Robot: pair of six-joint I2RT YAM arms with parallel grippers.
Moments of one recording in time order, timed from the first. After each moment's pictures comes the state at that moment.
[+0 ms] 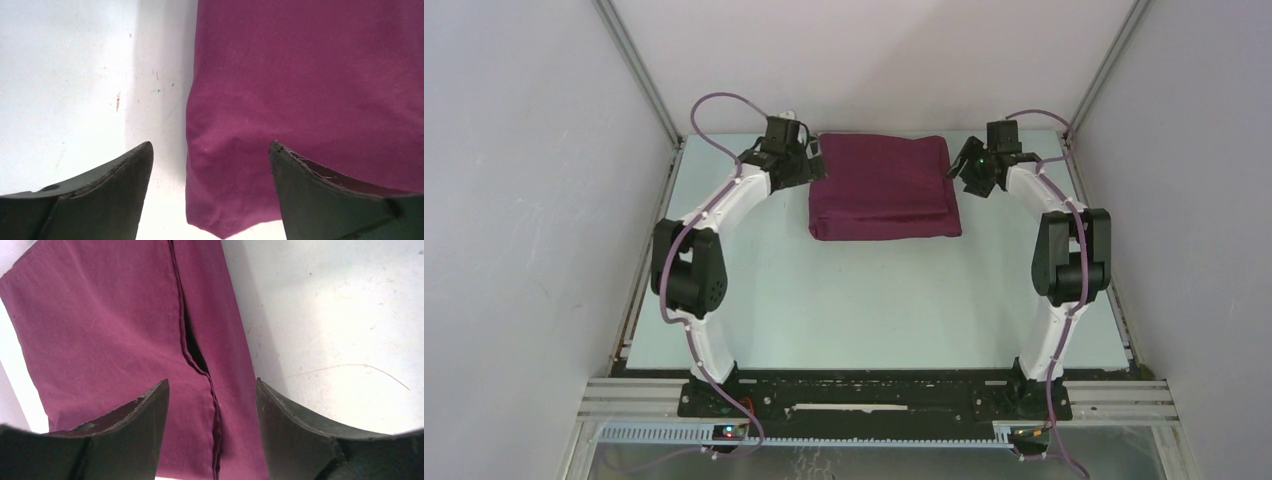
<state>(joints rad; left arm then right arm) -0.31 1.90 1.60 -0.47 -0.09 -0.46 0.07 1.97 1.54 -0.38 -0.17 0.62</state>
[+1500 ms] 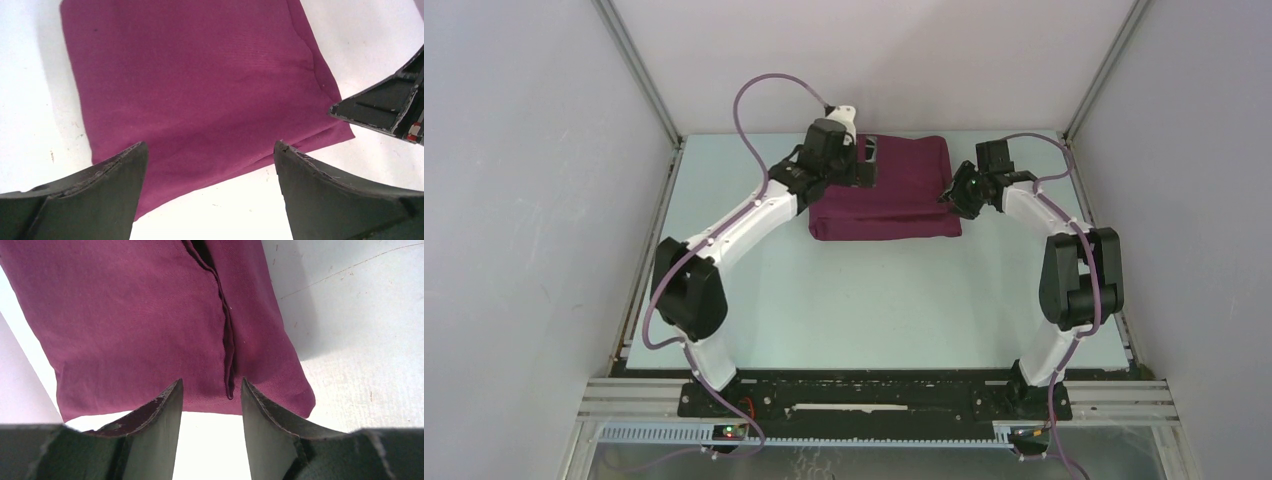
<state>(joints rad) -0.57 1.75 1.59 -0.33 -0.13 -0.28 0.16 1.78 1.32 -0.43 -0.19 0.74</state>
